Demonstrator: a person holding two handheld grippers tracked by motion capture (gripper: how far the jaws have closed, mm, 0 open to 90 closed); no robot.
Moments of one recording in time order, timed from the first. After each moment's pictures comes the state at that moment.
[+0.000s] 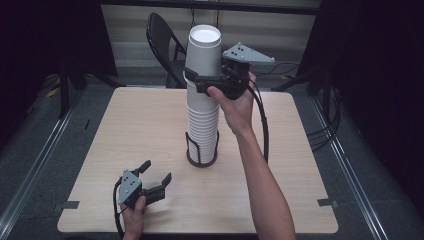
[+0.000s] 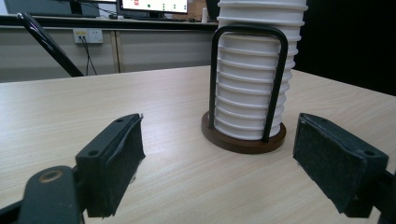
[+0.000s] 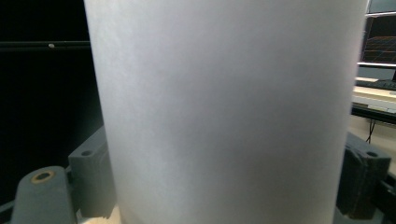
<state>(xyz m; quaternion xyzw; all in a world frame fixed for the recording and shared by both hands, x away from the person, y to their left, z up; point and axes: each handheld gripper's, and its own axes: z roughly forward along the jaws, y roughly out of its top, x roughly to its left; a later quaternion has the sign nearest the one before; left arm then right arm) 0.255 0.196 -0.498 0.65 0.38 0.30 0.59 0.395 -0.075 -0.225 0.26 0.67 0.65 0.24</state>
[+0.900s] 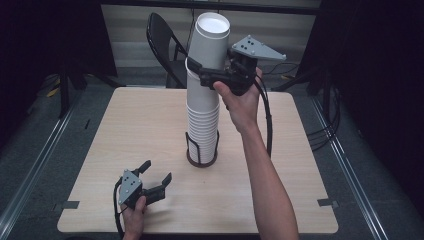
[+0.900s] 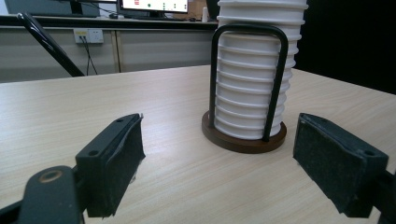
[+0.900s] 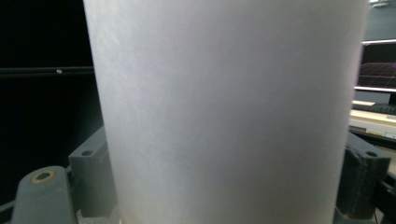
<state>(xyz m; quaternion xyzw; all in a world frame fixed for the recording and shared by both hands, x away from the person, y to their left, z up) 0.254 0.195 -0.498 0.65 0.38 0.31 0.59 0.386 -0.083 -0.207 0.25 0.64 0.68 0.25</state>
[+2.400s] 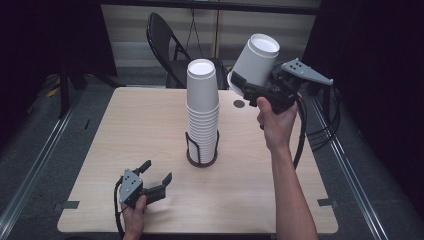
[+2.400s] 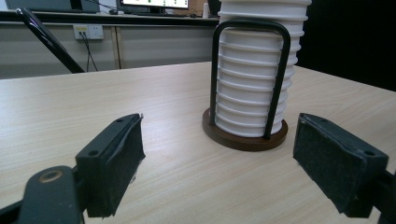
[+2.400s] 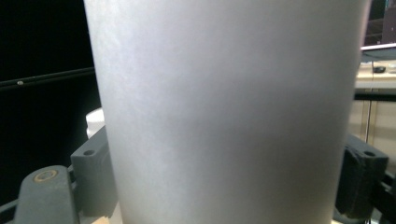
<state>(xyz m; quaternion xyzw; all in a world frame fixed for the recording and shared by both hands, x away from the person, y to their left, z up) 0.256 0.195 -0.497 0.65 0.38 0.30 0.58 0.361 -0.168 -0.237 0.34 0.61 0.67 0.25</state>
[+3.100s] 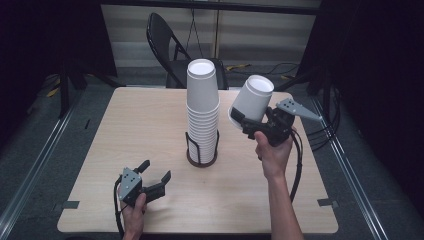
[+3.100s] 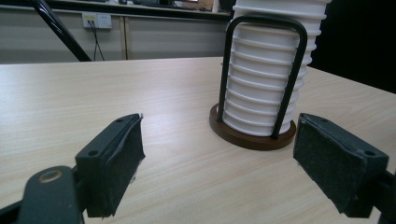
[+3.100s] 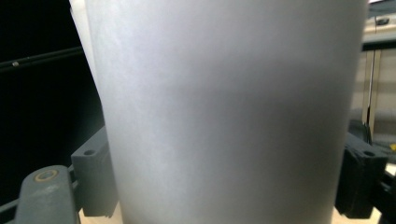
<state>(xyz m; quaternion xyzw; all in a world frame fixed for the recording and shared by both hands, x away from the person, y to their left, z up) 0.259 0.195 -0.497 0.64 0.41 0.29 0.57 0.334 -0.174 -0.313 0.38 0.62 0.65 0.21</state>
